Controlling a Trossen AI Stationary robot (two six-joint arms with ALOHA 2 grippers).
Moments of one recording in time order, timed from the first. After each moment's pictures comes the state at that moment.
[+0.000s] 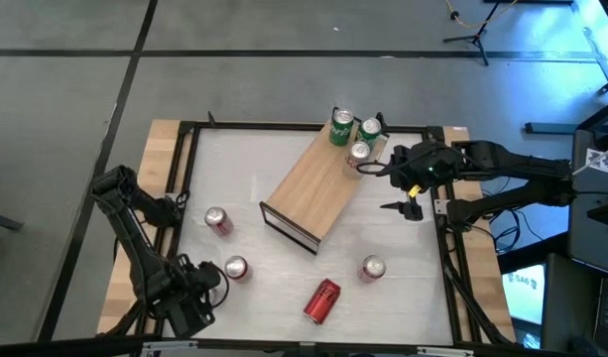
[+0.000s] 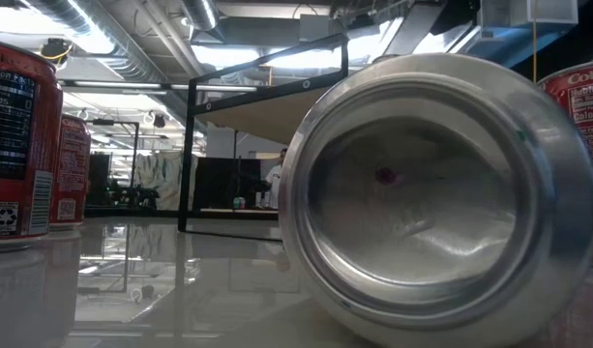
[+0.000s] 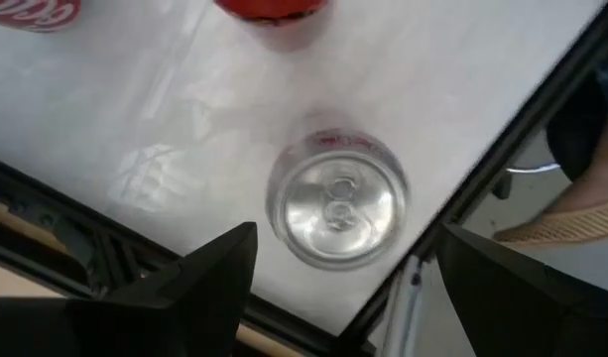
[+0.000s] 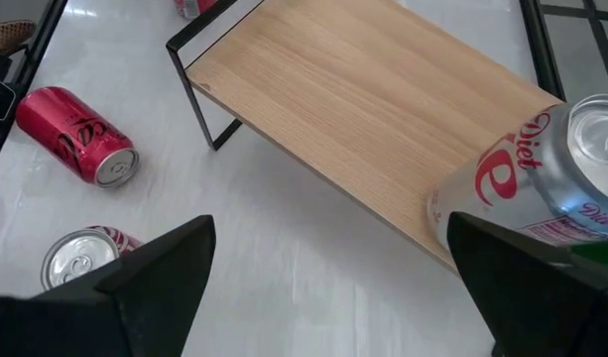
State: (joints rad) left arm -0.94 1.63 1.46 -1.32 -0.06 -1.53; right arm -0.02 1.06 1.28 -1.02 -0.04 -0.13
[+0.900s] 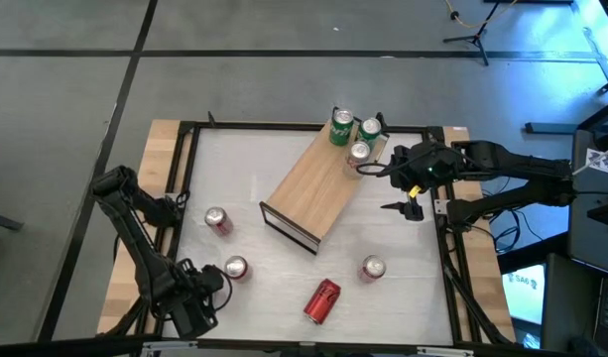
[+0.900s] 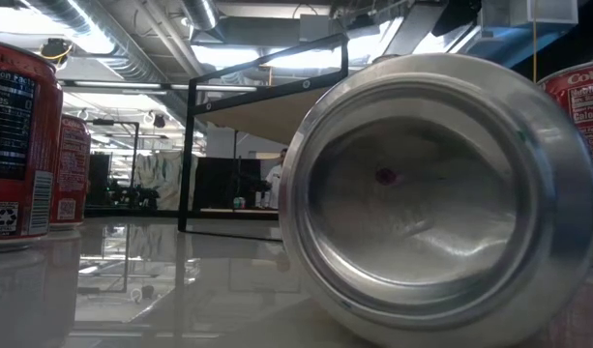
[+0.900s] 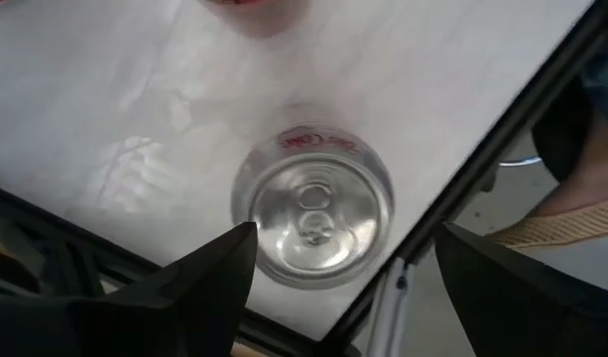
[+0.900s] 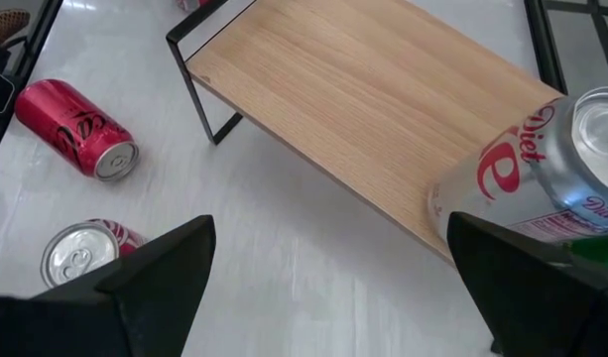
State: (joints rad) left arm -0.93 1.63 1.41 -1.21 -0.03 -1.54; right arm -0.02 1.06 1.28 -1.04 -0.04 -0.14
